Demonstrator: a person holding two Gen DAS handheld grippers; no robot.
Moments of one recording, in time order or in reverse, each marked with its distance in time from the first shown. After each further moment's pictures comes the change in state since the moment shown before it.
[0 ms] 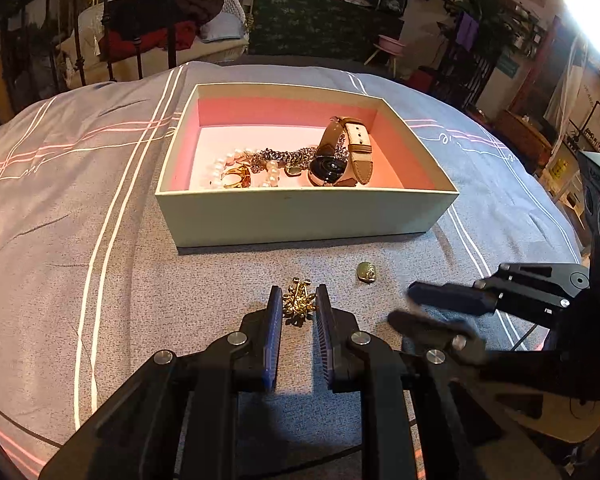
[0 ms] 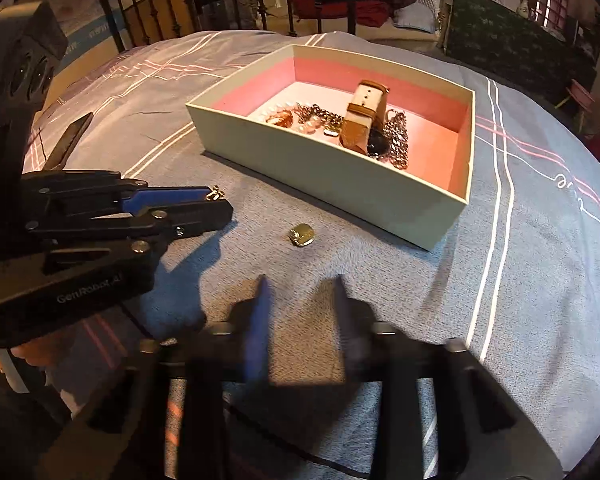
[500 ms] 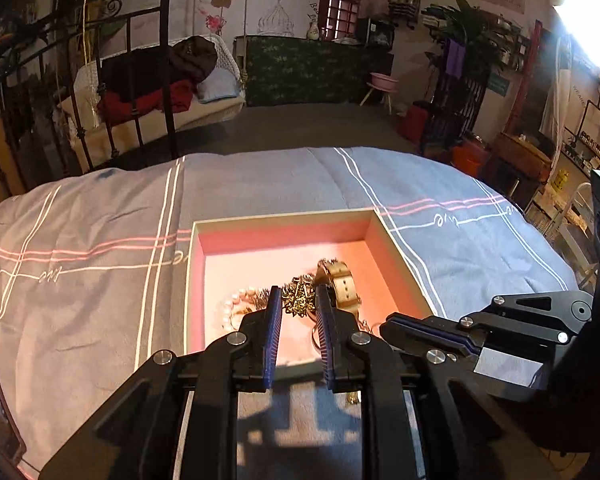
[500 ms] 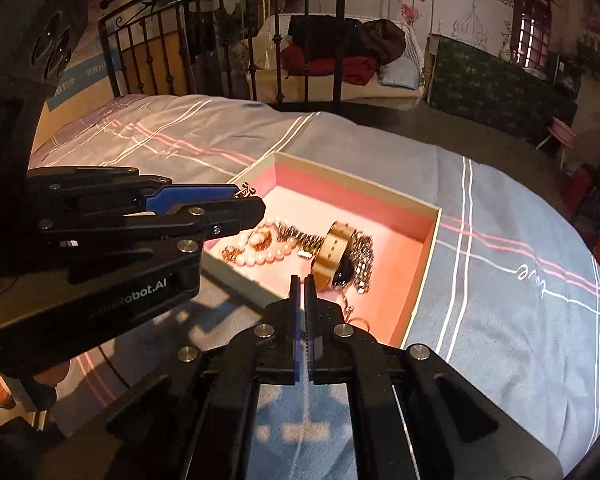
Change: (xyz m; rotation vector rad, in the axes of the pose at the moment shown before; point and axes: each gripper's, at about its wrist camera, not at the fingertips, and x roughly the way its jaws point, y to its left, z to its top) left arm -0.030 -0.017 0.086 0.071 -0.172 0.050; right arm -0.040 -0.006 0.069 -0.004 -0.201 -0.080
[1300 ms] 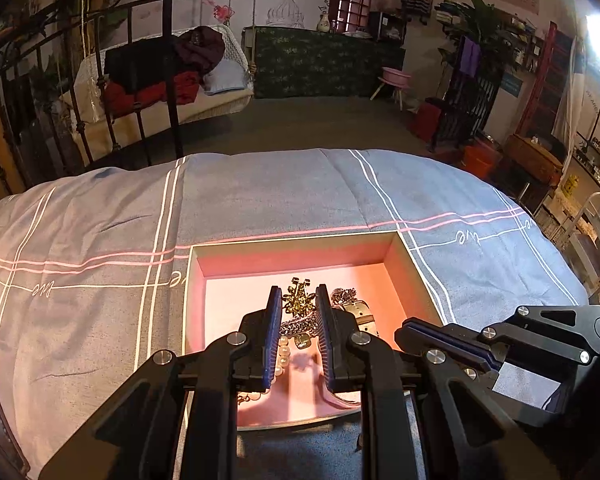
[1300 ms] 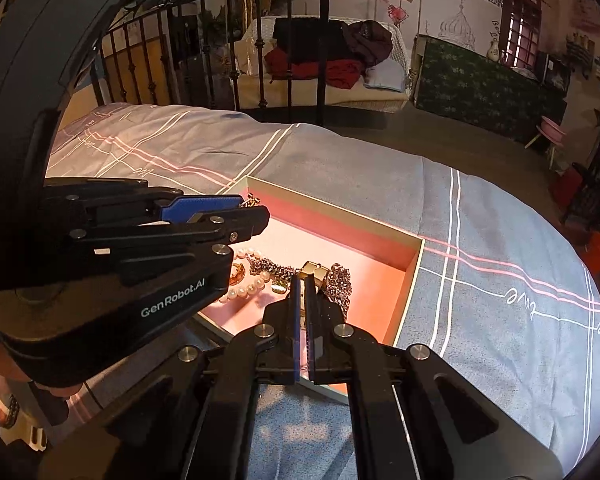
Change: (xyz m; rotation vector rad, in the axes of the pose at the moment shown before) left arm 0.033 0.007 0.025 -0.026 0.041 0.018; right arm 0.019 -0.012 0.020 0.016 0.014 -0.036
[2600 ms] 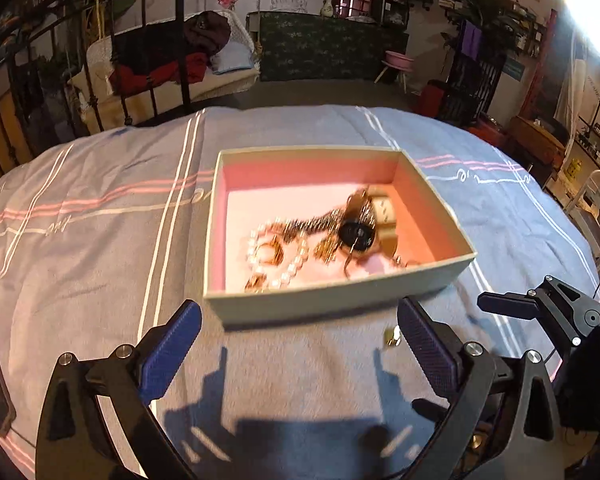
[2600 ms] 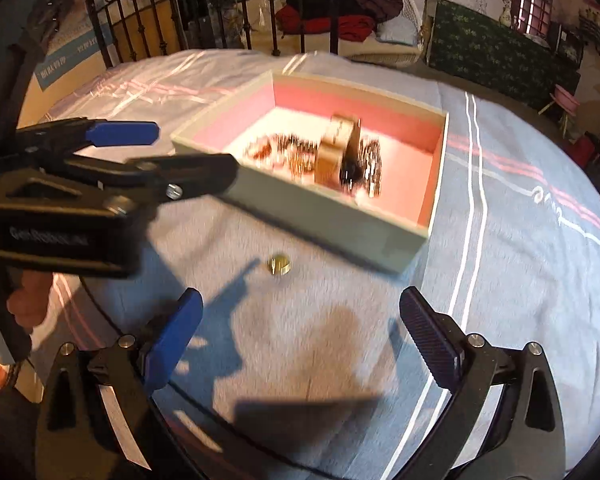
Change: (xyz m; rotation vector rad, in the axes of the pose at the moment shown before) left arm -0.023 0.017 -0.089 -0.005 0.062 0.033; right arm 0.002 0.014 -0.090 0.018 0.172 0.054
